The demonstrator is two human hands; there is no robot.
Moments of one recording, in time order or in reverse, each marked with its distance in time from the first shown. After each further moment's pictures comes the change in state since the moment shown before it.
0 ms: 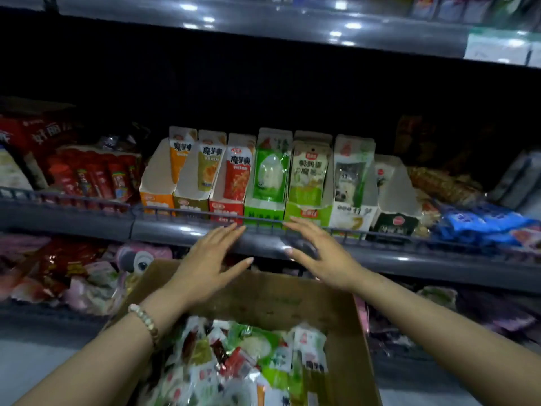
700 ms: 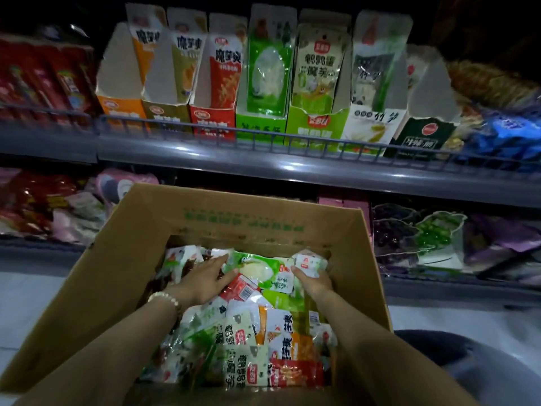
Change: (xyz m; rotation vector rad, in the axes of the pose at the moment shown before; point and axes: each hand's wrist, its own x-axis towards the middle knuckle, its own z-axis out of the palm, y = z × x) left_hand -0.078 -0.067 0.161 -0.074 -0.661 -0.408; right_hand -0.088 0.114 0.223 0.596 0.072 1.338
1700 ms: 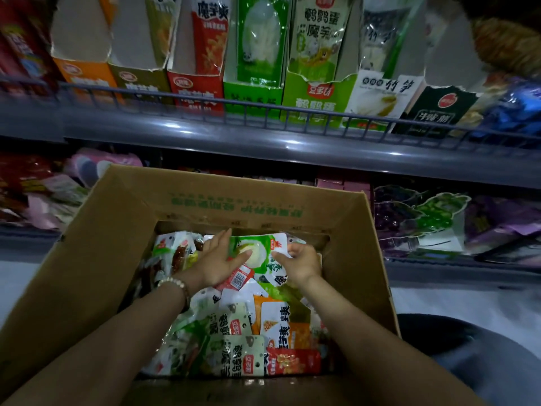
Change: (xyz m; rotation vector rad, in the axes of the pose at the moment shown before) left_hand 0.029 0.023 0.013 -0.207 0.063 -0.015; right_hand -0.024 -0.020 0.019 0.064 -0.033 -0.336
